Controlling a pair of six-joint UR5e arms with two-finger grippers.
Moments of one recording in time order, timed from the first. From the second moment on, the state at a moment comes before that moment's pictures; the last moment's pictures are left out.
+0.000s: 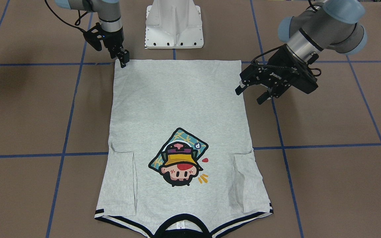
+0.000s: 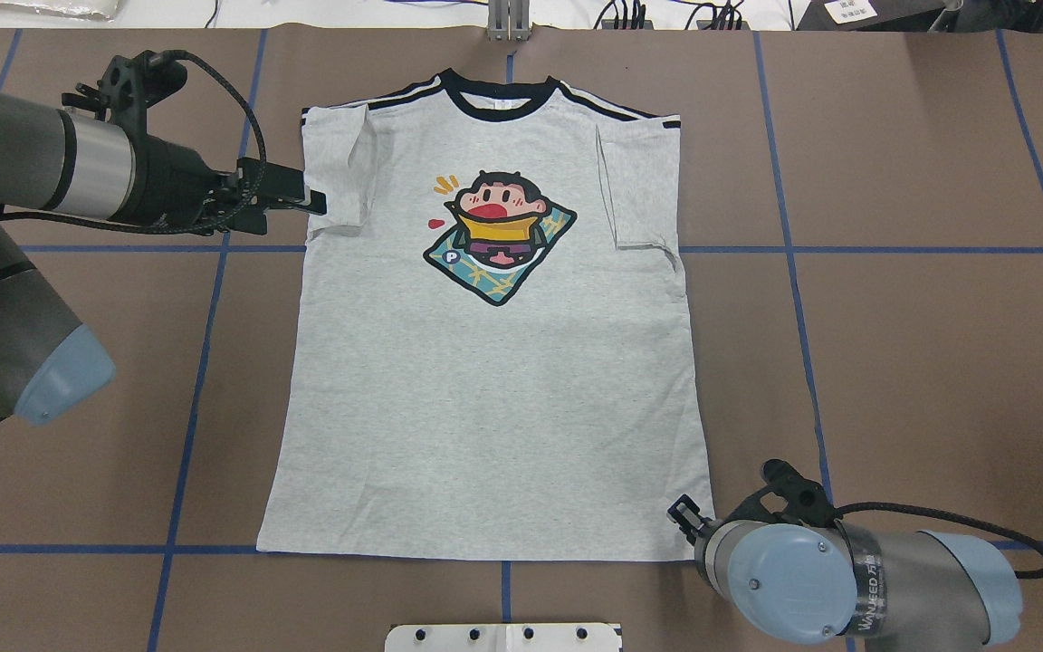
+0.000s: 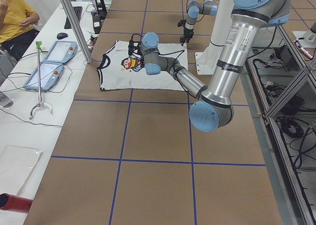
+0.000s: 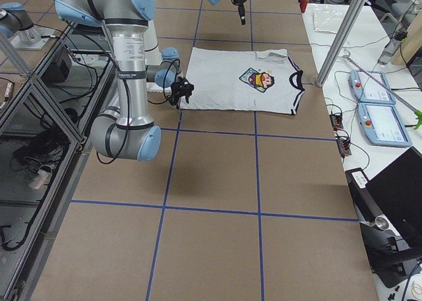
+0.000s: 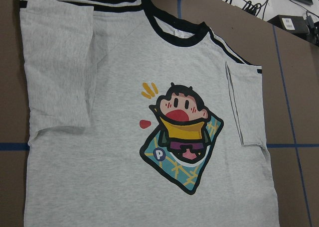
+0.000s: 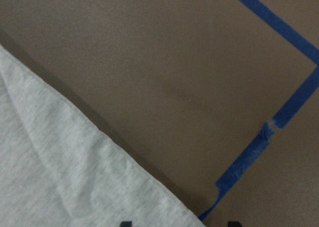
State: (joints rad) left arm -0.85 -1.91 -1.80 -2.36 -2.13 -1.34; right arm 0.11 -1.42 2.07 -1.55 1.53 2.33
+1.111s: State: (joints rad) left arm -0.75 -1.78 -1.92 -2.36 -2.11 -1.61; right arm 0.13 -1.42 2.17 -1.54 1.61 2.35
